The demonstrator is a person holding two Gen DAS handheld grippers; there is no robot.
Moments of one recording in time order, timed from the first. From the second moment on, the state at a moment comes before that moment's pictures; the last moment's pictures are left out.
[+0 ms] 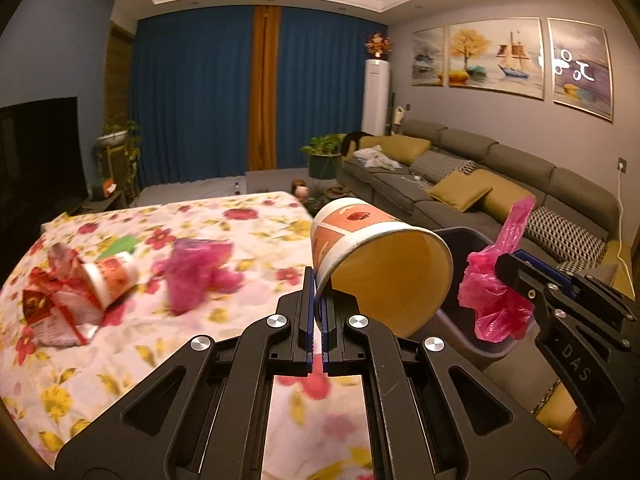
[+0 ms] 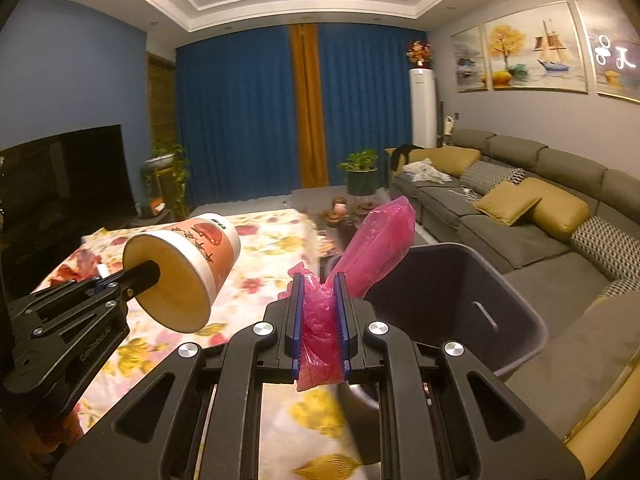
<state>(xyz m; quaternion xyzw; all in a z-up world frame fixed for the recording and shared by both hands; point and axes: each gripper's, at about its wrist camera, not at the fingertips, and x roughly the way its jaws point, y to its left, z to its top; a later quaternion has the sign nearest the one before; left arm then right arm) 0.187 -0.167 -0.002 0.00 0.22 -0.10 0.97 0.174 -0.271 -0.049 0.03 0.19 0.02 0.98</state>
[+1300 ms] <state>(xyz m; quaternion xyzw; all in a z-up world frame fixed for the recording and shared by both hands) 0.253 -0.292 -0.036 0.02 0.25 -0.17 0.95 0.209 -0.352 -0.072 0.09 0.19 -0.02 0.98</state>
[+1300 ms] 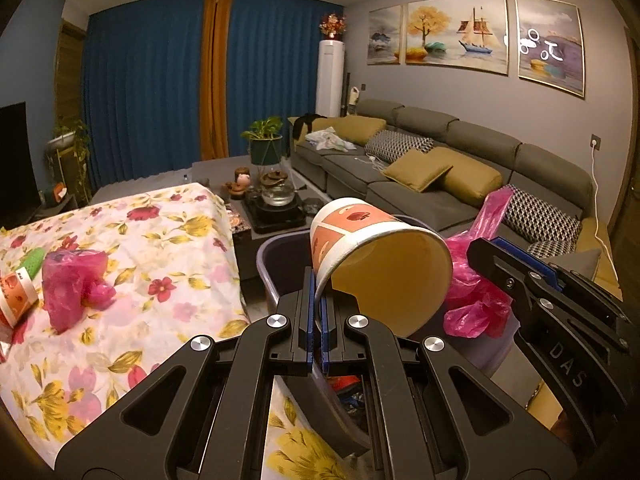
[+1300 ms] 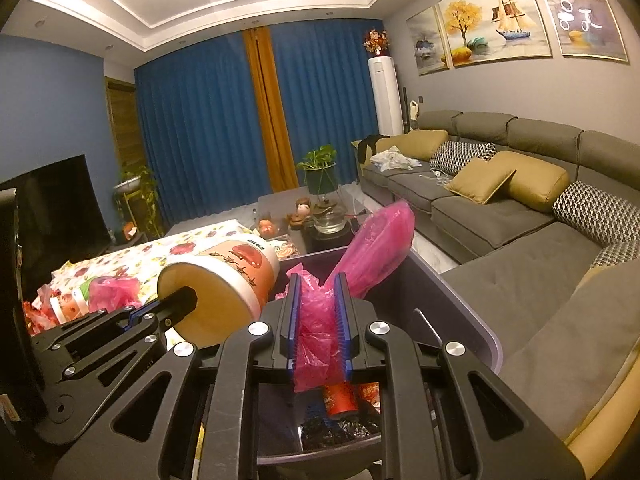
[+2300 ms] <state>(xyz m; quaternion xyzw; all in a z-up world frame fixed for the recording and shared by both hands) 0.241 -0.266 -0.036 0.01 0.24 -0.16 0.96 0.180 -0.358 -0.065 0.11 0.17 -0.04 0.98</state>
